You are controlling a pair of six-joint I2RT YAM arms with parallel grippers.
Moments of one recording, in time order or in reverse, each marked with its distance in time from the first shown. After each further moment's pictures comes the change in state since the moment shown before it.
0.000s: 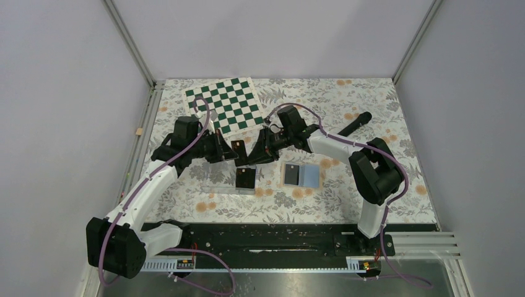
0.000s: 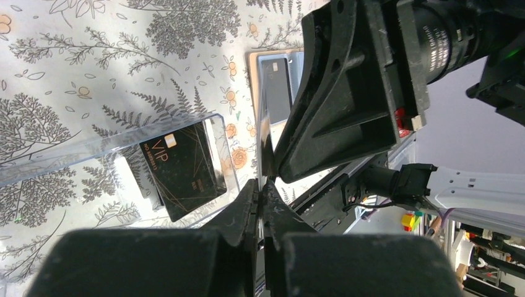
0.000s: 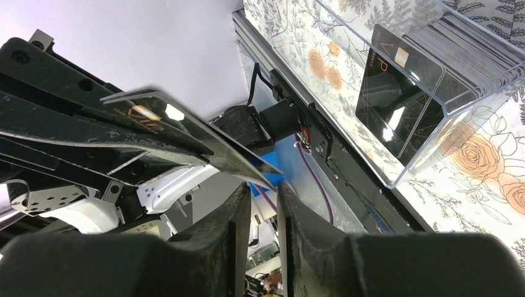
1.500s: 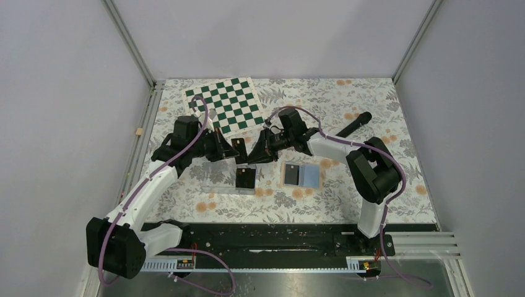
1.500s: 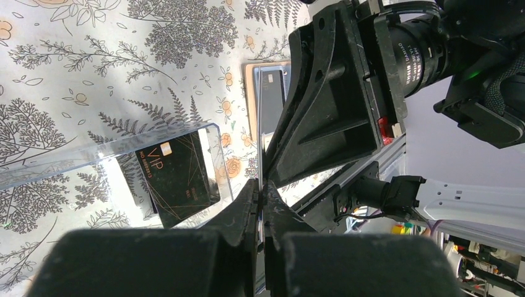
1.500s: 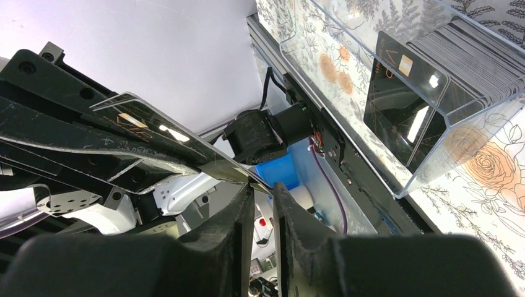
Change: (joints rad) left arm -0.006 -0.001 -0.005 0.035 -0.019 -0.053; right arm -0.003 0.015 -0.048 0.136 -0.021 0.103
